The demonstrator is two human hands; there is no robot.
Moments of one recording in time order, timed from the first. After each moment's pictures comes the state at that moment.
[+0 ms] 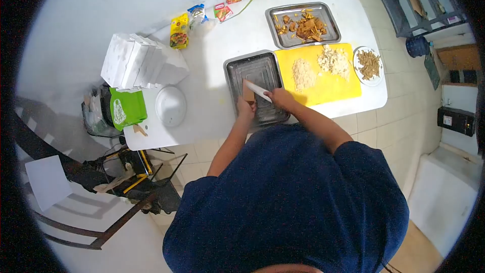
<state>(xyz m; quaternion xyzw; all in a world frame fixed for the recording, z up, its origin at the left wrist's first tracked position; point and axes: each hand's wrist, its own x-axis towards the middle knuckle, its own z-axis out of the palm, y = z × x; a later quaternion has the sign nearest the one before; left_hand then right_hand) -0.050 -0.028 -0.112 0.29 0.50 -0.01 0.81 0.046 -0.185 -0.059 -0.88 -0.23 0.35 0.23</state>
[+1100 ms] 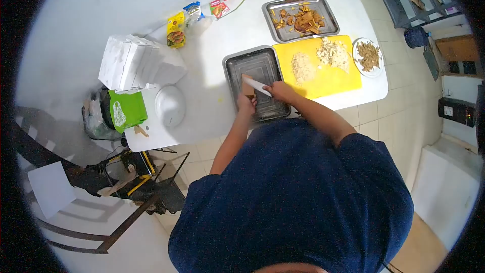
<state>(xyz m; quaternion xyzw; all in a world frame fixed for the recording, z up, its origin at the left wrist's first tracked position) -0.048 -0.026 -0.109 0.29 0.50 0.00 0.81 0.049 -0.188 -0.076 -0.85 -0.36 0.29 0.23</state>
